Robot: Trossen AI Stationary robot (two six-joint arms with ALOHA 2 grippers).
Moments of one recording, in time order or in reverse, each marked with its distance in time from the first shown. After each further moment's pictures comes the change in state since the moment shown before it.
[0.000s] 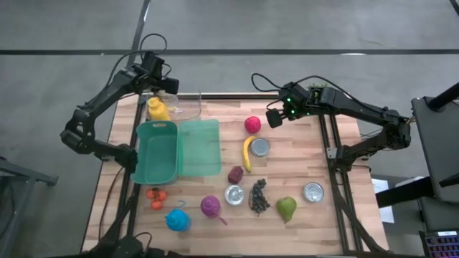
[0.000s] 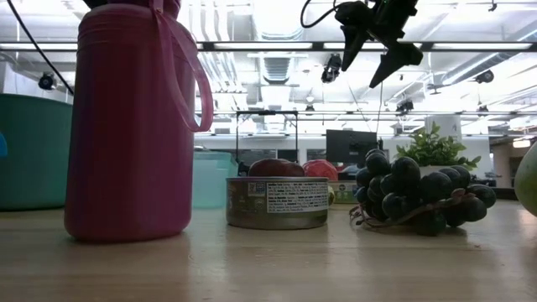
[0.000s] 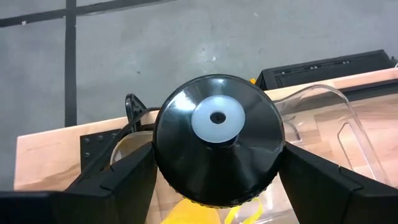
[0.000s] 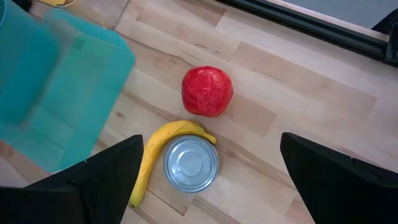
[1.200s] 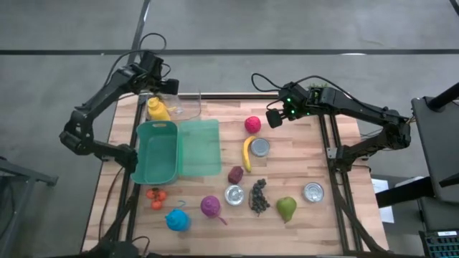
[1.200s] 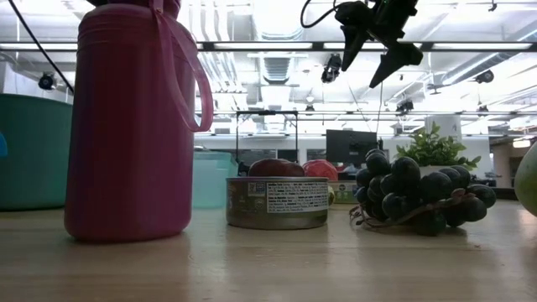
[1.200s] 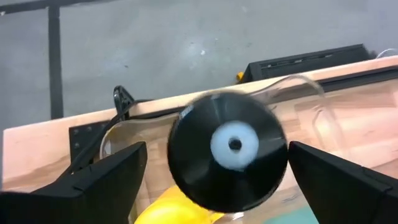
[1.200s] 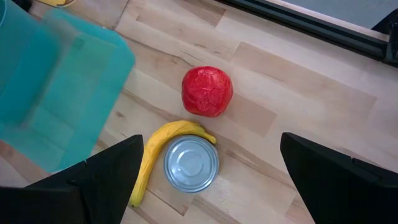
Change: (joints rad) left arm -0.016 -0.027 0.056 -0.069 0.041 -0.015; right arm 0.000 0.000 0.000 0.000 0.000 0.000
